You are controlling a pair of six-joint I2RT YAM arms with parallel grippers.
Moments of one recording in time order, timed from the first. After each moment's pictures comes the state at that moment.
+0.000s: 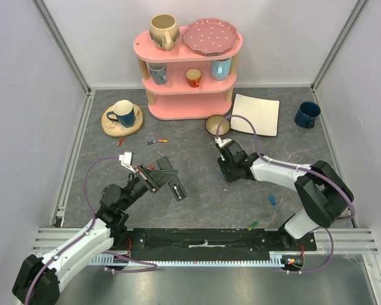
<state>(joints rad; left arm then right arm) -0.58 0.56 0.05 0.74 0.28 -1.21 0.68 1.56 0.80 -0.30 0.11 0.28</state>
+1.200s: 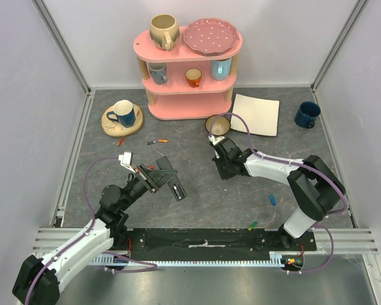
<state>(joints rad) -0.58 0.55 0.05 0.74 0.28 -1.21 0.70 1.64 0.89 -0.32 0.09 0.23</state>
